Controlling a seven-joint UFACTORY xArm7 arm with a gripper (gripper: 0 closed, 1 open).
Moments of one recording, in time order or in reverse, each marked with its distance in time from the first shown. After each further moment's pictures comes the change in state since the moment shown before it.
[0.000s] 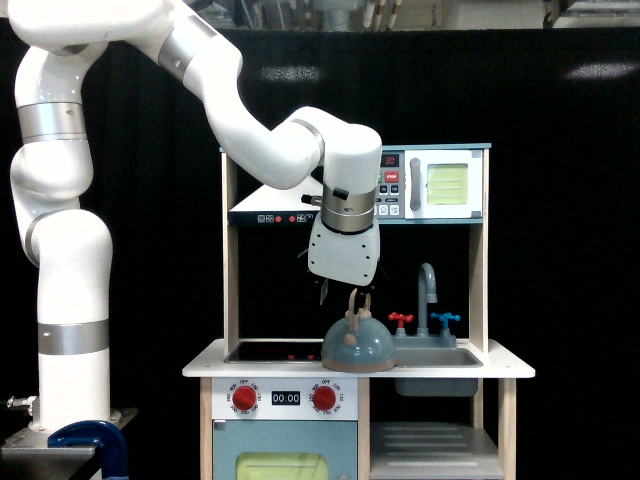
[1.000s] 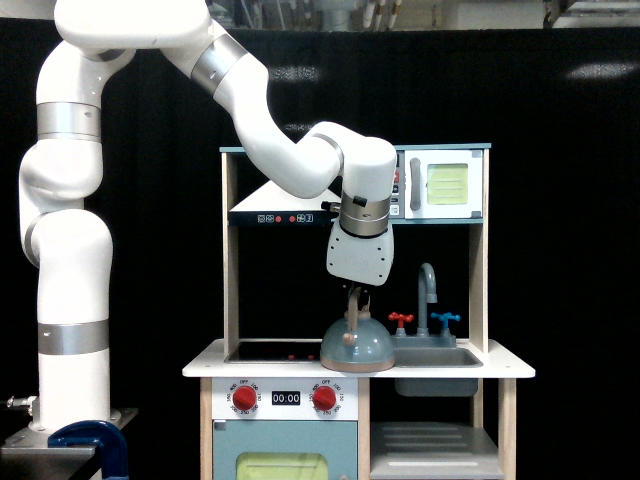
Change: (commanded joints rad) arm 0.005 0.108 0.146 0.059 0.132 -0.062 0.036
